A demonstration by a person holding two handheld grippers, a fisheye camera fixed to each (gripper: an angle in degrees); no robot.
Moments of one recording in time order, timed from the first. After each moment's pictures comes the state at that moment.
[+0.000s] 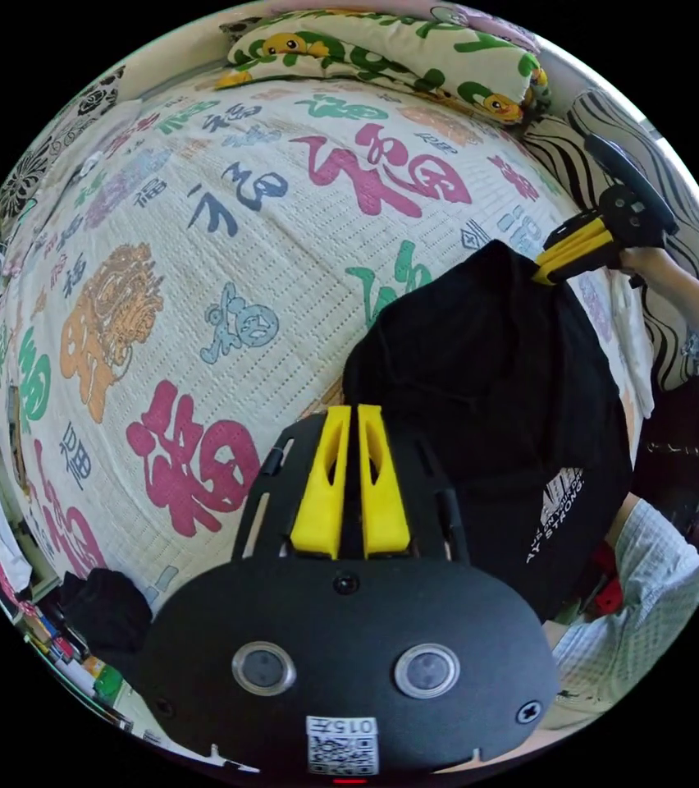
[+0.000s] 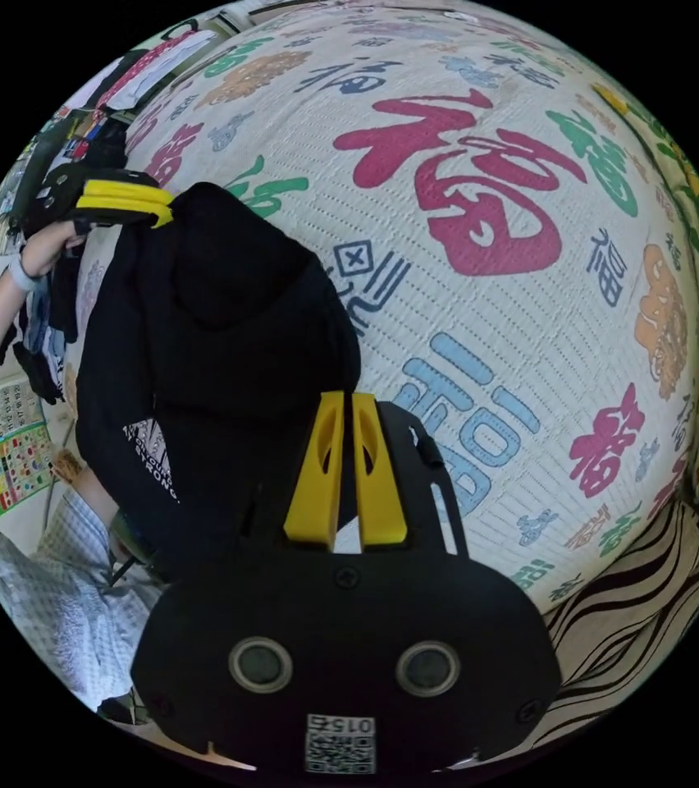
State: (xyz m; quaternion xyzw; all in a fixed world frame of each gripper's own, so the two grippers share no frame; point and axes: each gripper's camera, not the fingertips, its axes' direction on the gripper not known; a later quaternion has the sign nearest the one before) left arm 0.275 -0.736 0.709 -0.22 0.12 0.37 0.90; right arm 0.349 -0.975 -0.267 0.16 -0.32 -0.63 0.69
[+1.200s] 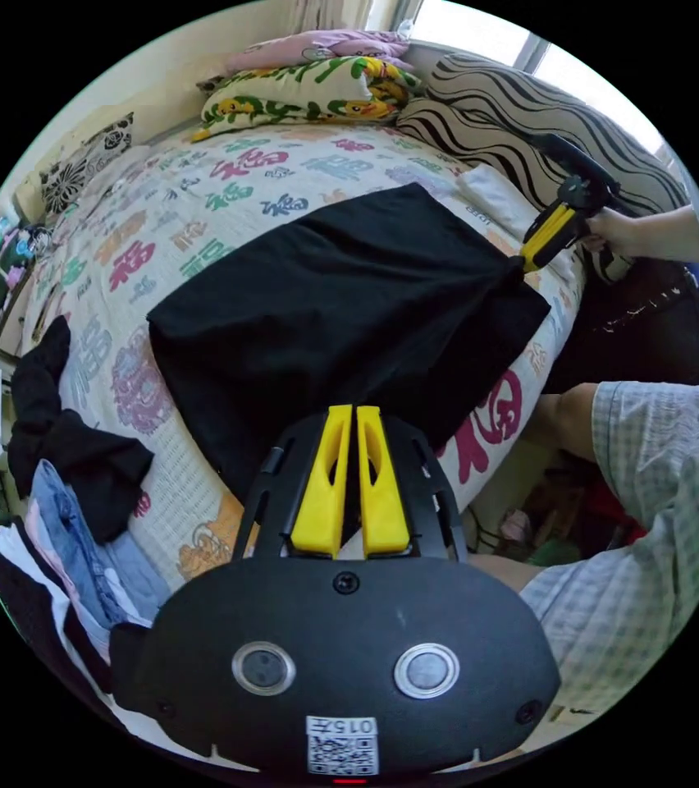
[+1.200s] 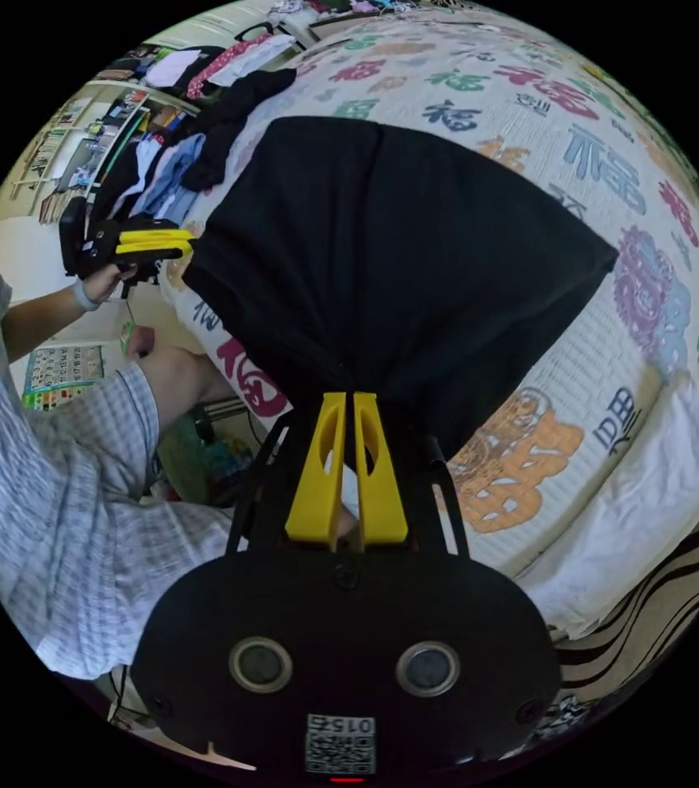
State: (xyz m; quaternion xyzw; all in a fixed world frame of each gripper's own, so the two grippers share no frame) left arm 0.258 -0.330 0.470 -0.13 0.13 0.37 0.91; right arm 0.599 -0.712 0.076 0.12 -0.42 -0.63 0.64
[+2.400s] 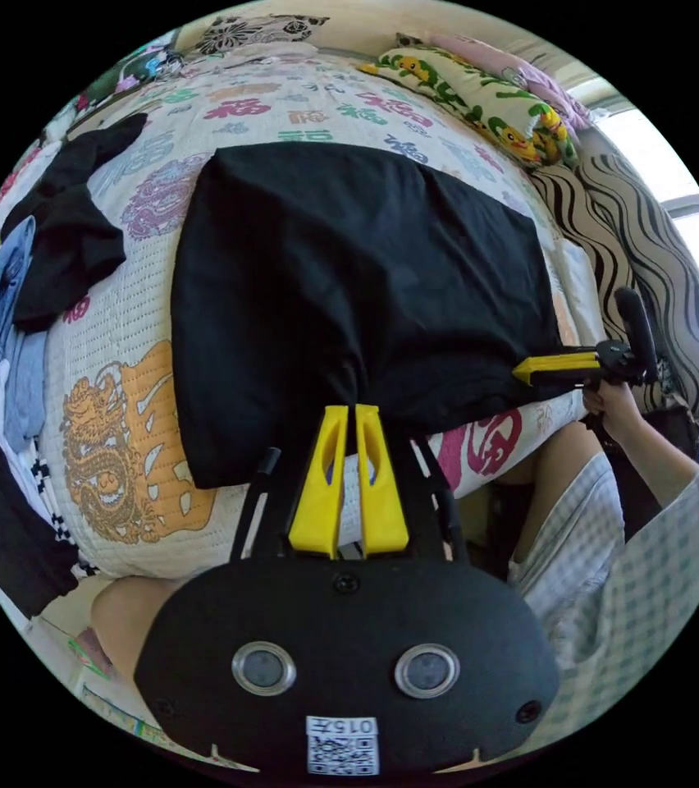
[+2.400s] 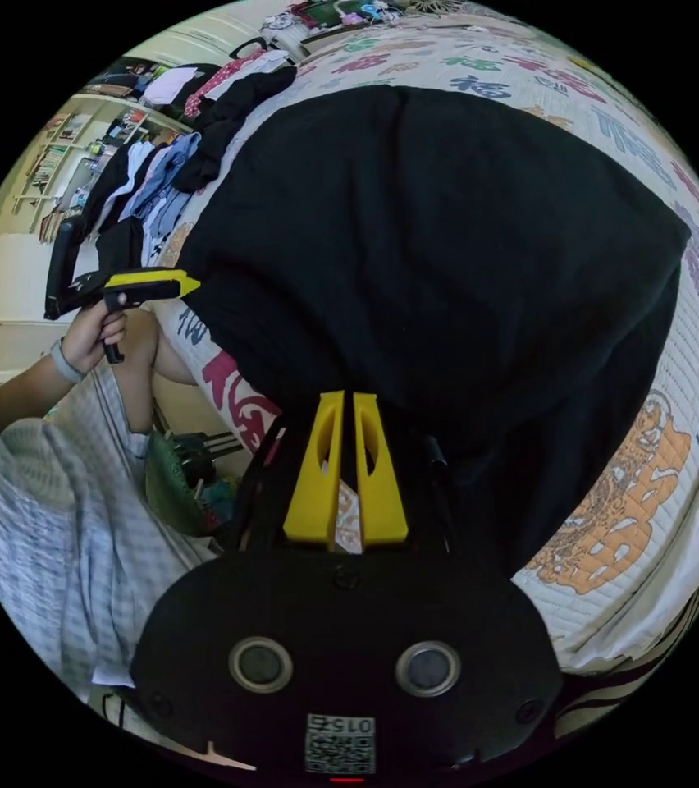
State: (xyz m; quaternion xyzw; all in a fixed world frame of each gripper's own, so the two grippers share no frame) left arm 0.179 -0.216 0.463 -0.19 0.14 0.11 0.96; right arm 0.575 -0.544 0.162 0.14 -0.48 -0.59 0.64
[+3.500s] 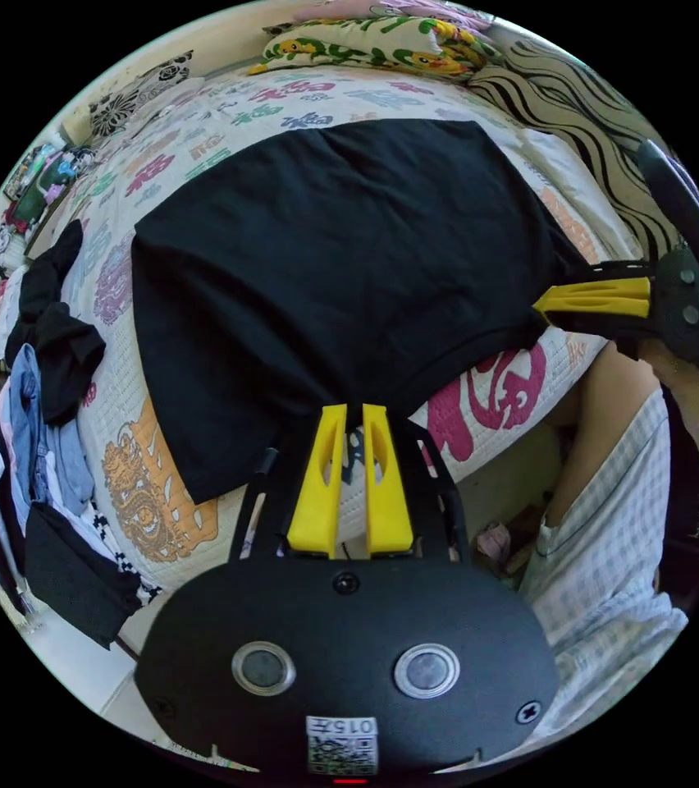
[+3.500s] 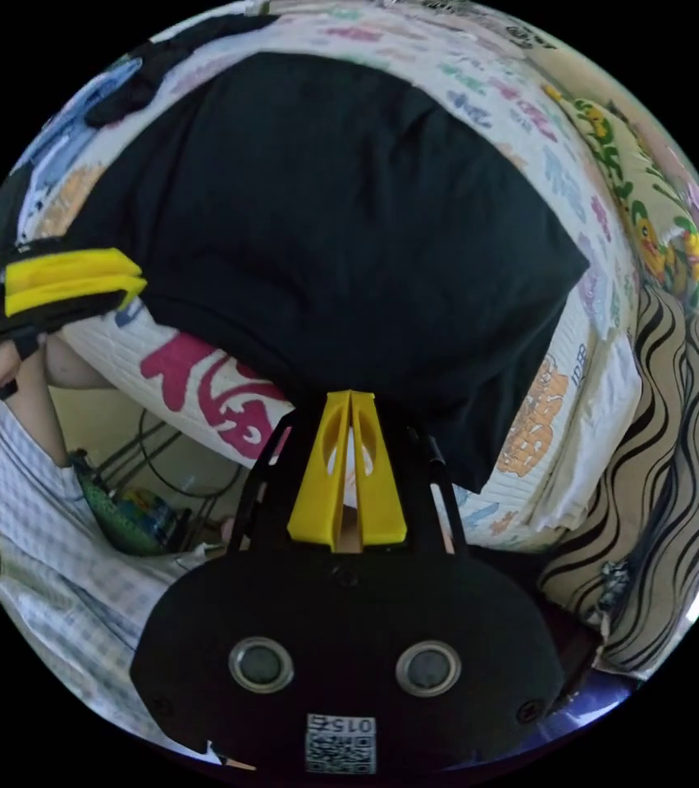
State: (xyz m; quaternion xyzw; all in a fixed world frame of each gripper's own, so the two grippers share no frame) left arm 0.261 -0.169 0.442 -0.19 0.05 0.28 0.94; right arm 0.567 -0.365 0.016 0.24 -0.26 -0.50 0.79
